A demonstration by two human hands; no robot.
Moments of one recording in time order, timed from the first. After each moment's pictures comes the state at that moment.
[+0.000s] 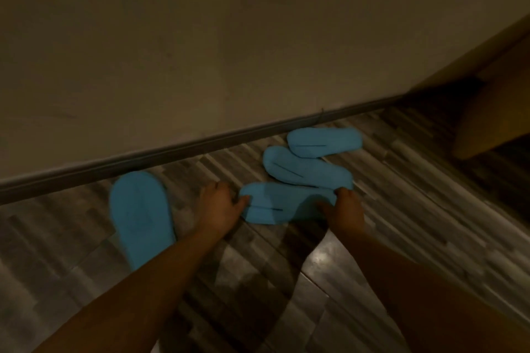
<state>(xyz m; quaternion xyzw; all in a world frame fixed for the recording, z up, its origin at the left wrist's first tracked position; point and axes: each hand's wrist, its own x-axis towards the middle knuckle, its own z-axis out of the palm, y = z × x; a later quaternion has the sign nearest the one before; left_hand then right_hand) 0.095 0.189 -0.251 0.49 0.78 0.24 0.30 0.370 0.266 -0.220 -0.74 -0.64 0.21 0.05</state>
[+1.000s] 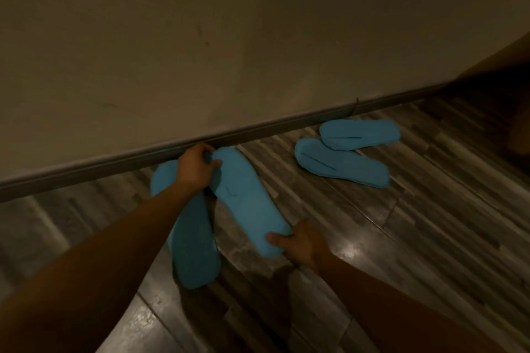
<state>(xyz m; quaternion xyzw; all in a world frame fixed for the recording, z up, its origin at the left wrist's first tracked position) -0.033 0.203 -0.258 0.40 0.80 0.32 0.31 0.262 0.169 -0.250 -0.64 -0.55 0.53 -0.03</state>
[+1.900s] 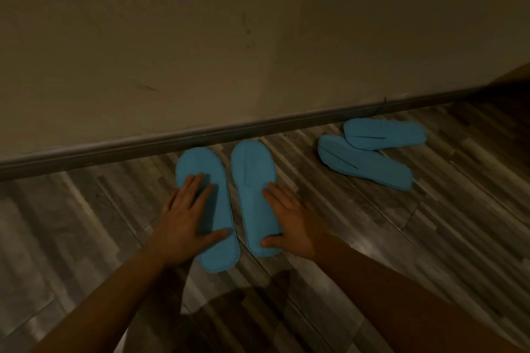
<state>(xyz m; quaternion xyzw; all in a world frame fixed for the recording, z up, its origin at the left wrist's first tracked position) -0.040 0.040 -0.260 0.63 0.74 0.09 0.20 0.212 0.175 -0.249 -0.33 -0.89 0.28 -0.11</state>
